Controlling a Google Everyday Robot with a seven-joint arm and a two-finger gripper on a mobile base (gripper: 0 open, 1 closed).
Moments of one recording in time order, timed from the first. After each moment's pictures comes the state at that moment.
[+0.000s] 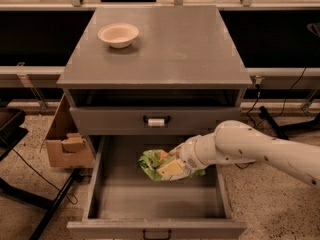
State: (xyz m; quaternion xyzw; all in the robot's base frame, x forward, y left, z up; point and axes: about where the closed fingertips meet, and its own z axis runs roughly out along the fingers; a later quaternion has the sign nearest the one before) arm 0.522 -0.040 0.617 -0.46 0.81 0.21 0.30
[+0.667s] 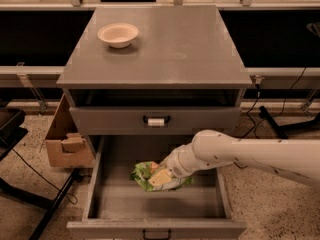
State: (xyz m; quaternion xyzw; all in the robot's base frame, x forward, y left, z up) arm 0.524 -0.008 0.547 -0.47 0.82 0.21 0.25
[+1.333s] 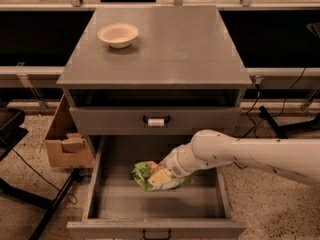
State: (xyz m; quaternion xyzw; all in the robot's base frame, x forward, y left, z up) arm 0.524 -0.005 0.545 -0.47 0.82 0.21 0.25
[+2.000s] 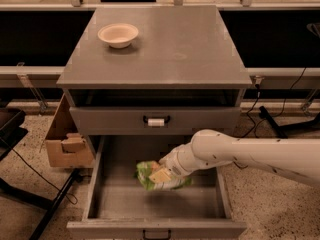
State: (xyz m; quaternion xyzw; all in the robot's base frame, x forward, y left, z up) arm 0.524 -0.005 0.545 -0.47 0.82 0.21 0.25
